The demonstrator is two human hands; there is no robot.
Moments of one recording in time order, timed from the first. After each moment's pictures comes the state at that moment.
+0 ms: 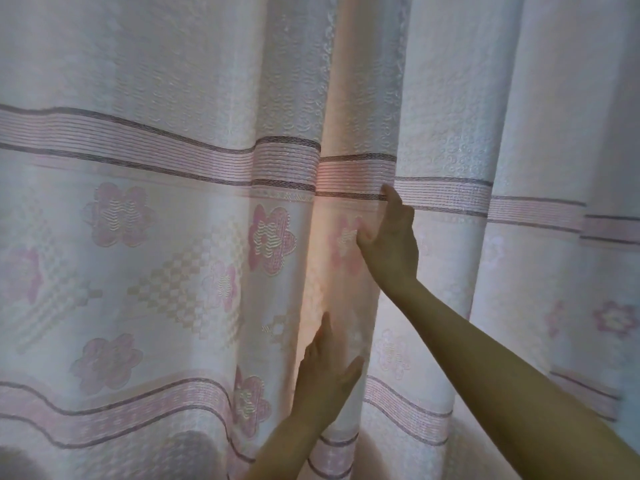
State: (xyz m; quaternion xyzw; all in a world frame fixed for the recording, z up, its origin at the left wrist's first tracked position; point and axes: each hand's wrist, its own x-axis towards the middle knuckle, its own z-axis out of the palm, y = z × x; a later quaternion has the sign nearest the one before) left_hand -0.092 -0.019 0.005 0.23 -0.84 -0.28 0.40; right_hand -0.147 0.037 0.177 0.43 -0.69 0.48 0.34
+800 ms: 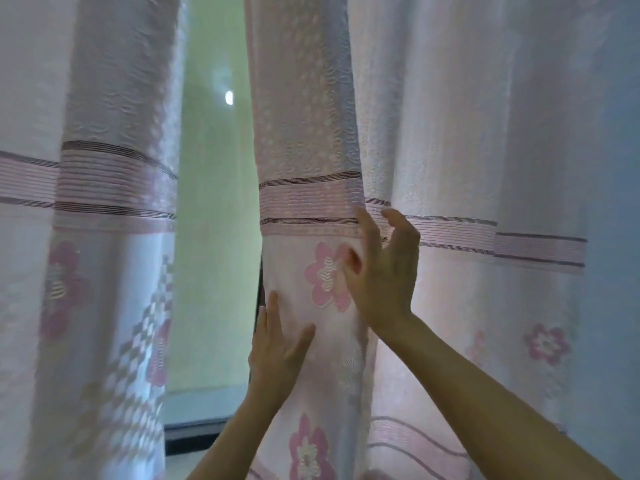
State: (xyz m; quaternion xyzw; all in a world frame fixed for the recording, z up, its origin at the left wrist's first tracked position) left_hand -0.233 0.009 0.083 0.19 -0.75 -0.38 0.51; right_hand -0.314 0.104 0.189 0.38 -0.53 0.38 0.66
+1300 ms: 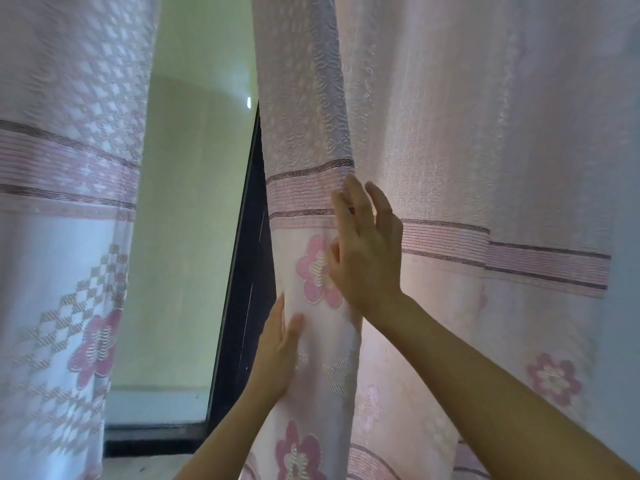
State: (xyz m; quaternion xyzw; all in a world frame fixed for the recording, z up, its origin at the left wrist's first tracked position) left_hand -0.320 0.050 0.097 0.08 -0.70 -0.47 0.52; right_hand -0.387 0.124 0.218 0.45 -0.50 0.27 0.69
